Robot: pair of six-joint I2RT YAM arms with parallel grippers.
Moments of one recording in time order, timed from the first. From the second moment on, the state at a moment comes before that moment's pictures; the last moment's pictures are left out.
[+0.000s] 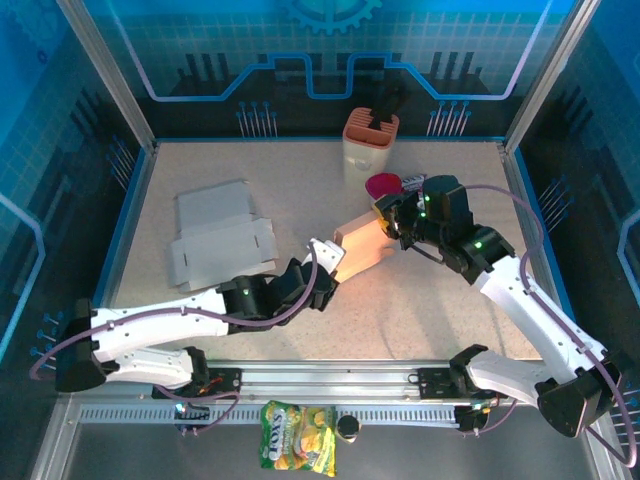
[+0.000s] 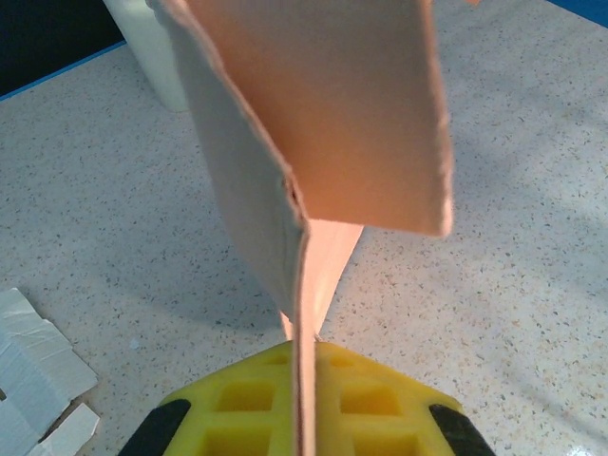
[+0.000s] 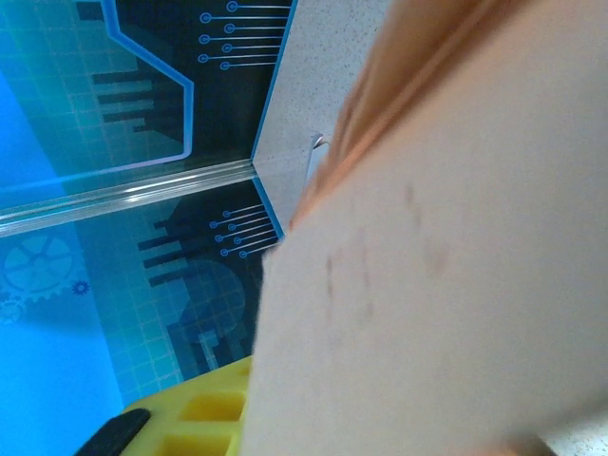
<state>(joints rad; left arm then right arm) -1.17 1.21 0.97 -0.43 -0.55 -0.32 0.50 1.09 1.09 -0.51 -0.18 1.52</state>
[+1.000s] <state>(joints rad) -1.17 1.27 1.03 -0.44 -0.52 -0.33 0.54 1.05 1.14 -0.55 -0.10 1.43</state>
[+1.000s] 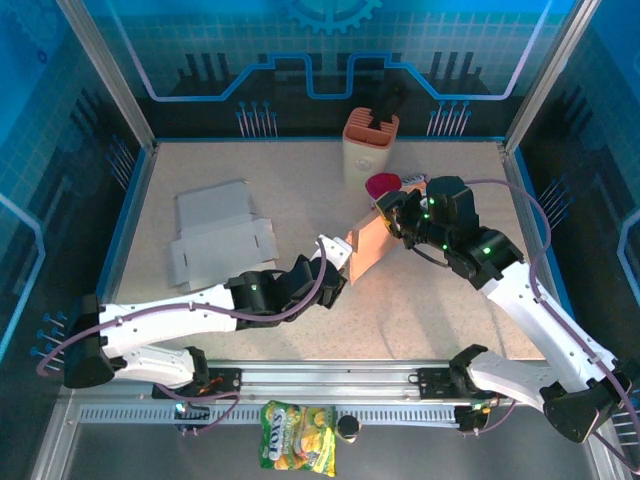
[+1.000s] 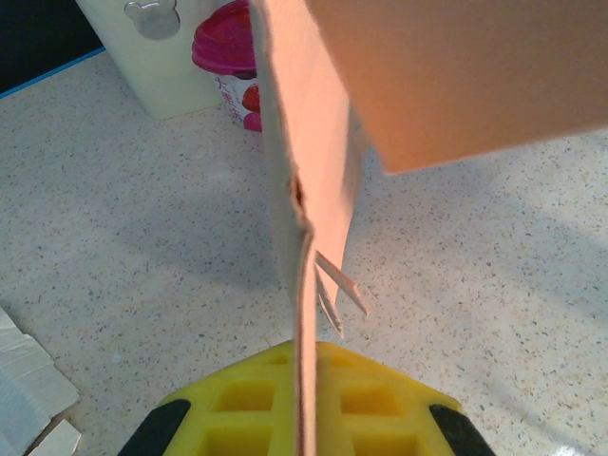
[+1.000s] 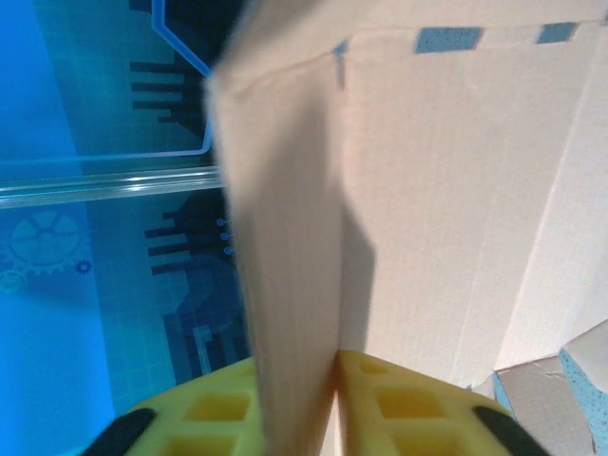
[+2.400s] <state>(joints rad) -0.86 0.96 0.89 -0.64 -0.30 -0.67 0.54 1.22 0.98 -0.48 -0.10 1.49</state>
